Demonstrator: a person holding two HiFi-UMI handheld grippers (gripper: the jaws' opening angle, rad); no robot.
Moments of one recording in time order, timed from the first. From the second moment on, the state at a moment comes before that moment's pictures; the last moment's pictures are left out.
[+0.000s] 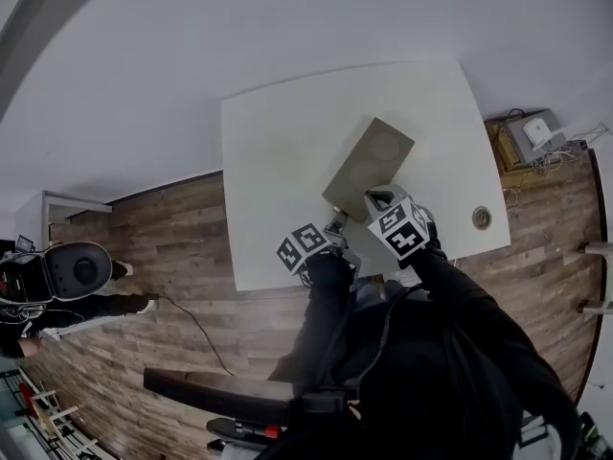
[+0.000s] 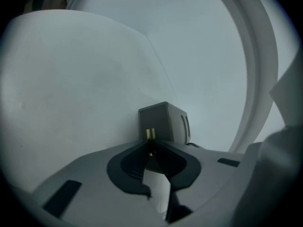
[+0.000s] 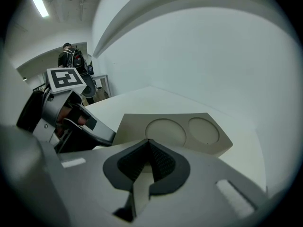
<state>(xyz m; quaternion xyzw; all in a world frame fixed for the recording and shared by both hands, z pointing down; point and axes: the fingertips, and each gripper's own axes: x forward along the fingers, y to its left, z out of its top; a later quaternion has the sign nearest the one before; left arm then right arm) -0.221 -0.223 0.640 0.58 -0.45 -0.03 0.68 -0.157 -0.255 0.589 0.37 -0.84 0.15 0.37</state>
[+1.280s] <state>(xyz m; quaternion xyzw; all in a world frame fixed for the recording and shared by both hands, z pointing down) -0.232 -0.209 0.641 0.57 -0.46 -0.03 0.68 -0.156 -0.253 0.591 0.37 -0.85 0.15 0.35</state>
